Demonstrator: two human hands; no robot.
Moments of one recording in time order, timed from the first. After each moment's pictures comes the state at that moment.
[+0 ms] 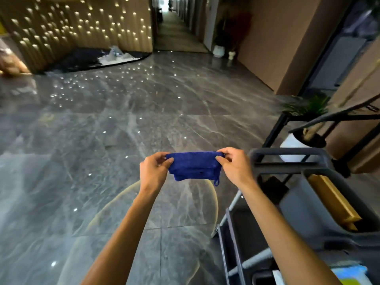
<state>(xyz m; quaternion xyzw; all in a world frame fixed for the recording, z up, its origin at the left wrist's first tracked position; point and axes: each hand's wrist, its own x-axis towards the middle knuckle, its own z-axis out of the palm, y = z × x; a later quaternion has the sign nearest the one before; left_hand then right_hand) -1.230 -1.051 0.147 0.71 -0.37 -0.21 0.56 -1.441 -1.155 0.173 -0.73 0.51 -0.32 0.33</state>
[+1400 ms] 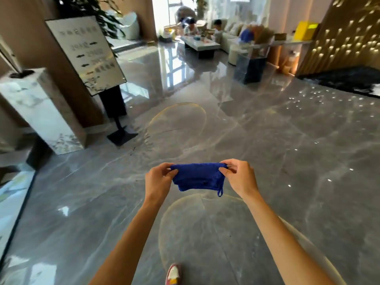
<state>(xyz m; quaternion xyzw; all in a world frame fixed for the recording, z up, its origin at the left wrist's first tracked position) -1.013 -0.834 0.118 0.84 0.13 0.14 0.50 -0.963 -1.072 0.125 -0.88 -0.03 -0.02 0.48</state>
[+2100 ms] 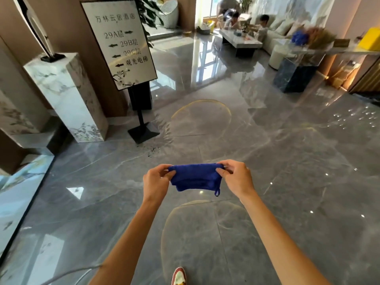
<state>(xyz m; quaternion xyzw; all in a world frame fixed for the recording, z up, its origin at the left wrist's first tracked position) -0.817 -0.678 0.080 0.80 0.23 0.17 0.52 -0.719 -0.900 0.099 -0.88 -0.10 0.06 0.47</state>
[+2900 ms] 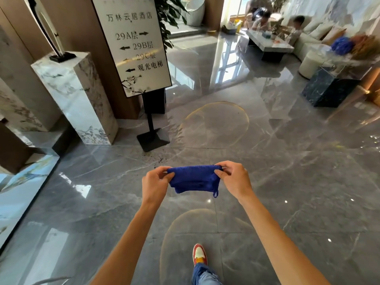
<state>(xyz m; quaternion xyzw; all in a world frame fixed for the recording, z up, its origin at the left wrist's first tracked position) -0.605 -0.586 0.062 0.78 0.30 0.20 0.51 -0.476 -0.788 0.083 -0.87 -0.17 0.11 0.46</state>
